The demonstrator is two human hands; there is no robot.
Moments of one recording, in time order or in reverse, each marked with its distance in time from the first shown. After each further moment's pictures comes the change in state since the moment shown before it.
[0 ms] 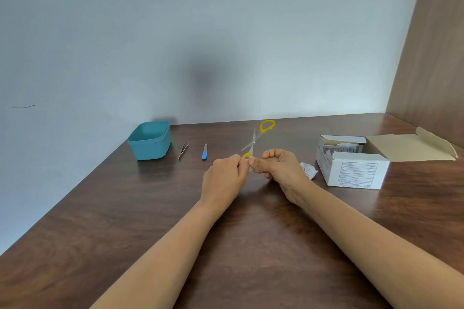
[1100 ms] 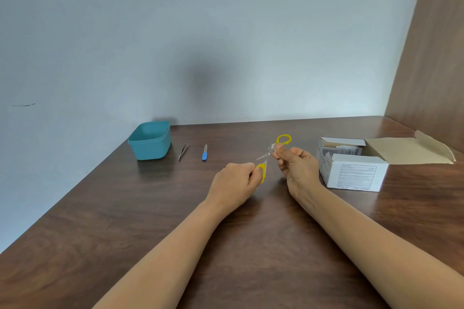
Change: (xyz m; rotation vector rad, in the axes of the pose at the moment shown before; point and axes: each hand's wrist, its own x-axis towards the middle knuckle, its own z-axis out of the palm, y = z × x) left_hand -0.005 0.010 0.002 -0.012 -0.137 0.141; right_hand 0.015 0.005 -0.016 0.564 0.333 -0.063
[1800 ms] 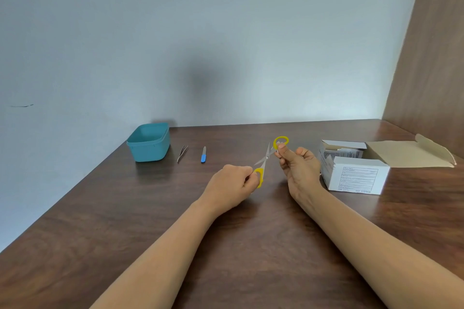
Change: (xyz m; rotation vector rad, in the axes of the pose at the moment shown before) left_hand 0.002 -0.008 -0.007 -0.050 -0.070 0.058; right_hand 0.004 -0.002 0.000 0.049 0.000 -0.069
